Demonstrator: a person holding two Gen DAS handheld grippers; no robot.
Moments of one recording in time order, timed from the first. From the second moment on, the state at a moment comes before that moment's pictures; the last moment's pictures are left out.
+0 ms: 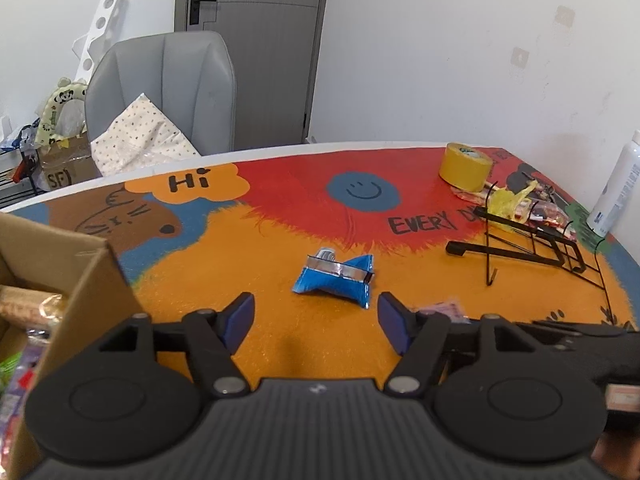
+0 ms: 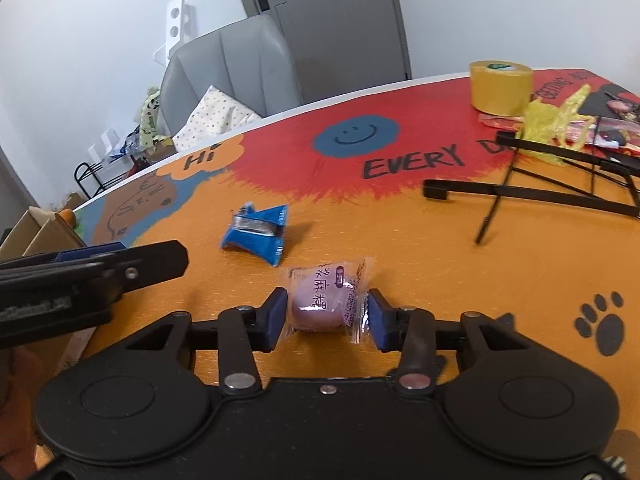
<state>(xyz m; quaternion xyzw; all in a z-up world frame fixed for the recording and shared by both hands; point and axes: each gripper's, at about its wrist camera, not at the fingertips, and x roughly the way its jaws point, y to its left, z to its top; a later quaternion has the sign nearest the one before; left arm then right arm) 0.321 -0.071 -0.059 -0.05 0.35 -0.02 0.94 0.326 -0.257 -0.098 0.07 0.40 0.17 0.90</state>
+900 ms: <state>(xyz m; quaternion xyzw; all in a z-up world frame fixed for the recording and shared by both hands) 0.388 -0.097 -0.110 -0.01 0.35 0.00 0.94 0.315 -0.285 -0.100 0.06 0.39 0.12 0.91</state>
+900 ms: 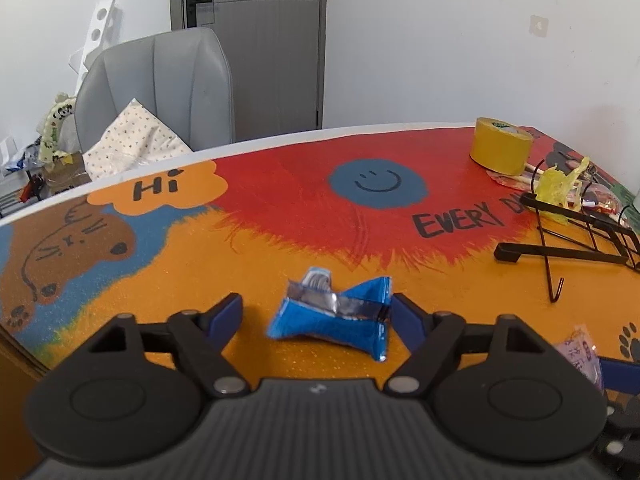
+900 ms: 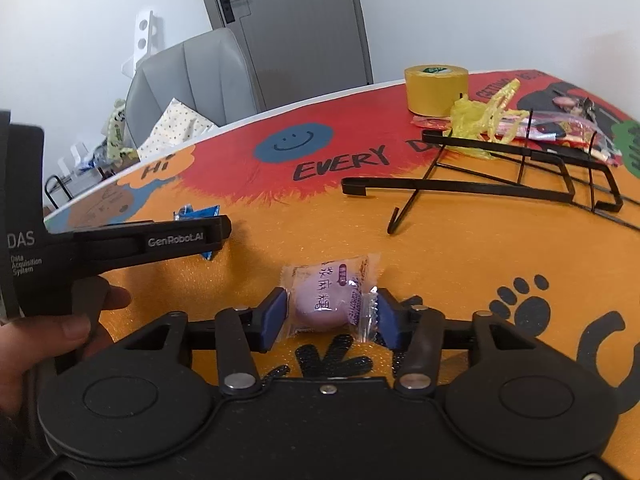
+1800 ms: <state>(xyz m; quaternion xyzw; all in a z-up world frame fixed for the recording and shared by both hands) 0.288 -0.076 -0.053 -0.03 0.31 -0.01 0.95 0.275 -0.277 -0.067 0.09 0.36 0.13 0.92</state>
